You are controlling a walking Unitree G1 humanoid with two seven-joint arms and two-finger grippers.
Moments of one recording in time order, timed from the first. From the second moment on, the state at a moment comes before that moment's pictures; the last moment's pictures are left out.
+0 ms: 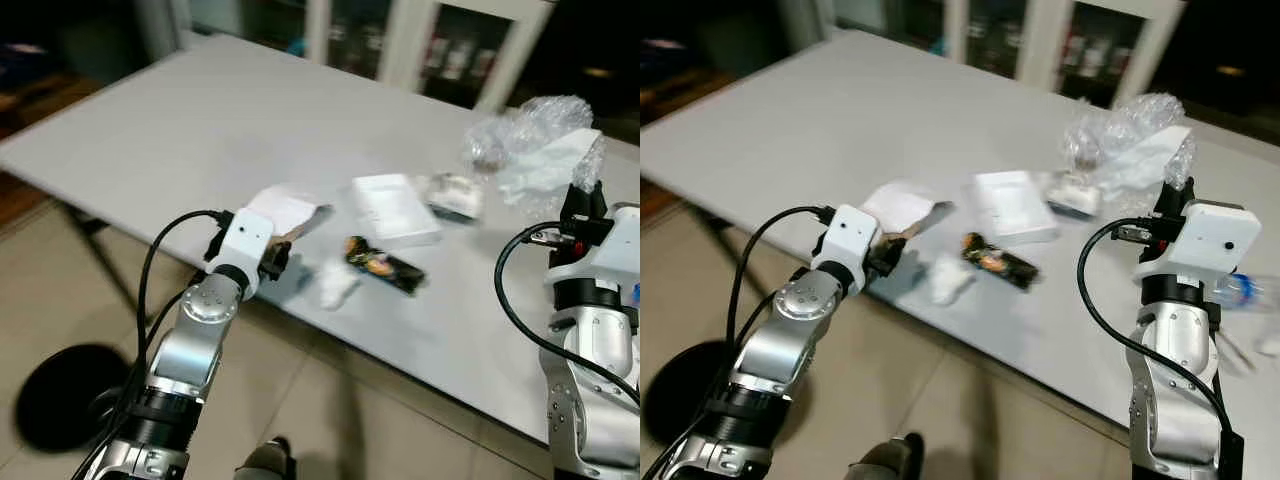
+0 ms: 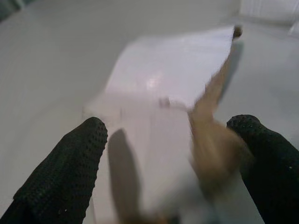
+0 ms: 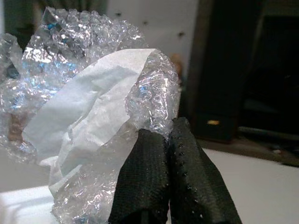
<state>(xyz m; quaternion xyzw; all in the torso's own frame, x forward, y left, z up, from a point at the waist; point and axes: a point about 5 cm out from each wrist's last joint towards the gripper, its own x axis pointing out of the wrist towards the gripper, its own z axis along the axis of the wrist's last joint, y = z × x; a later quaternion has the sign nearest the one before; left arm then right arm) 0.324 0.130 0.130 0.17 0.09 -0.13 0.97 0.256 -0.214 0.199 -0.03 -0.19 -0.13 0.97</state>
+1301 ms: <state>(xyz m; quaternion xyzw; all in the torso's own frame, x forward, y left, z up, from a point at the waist) 0.331 0.146 0.102 0.30 0.15 -0.08 0.94 0.252 -0.217 0.194 -0.03 -0.18 -0.14 0.97</state>
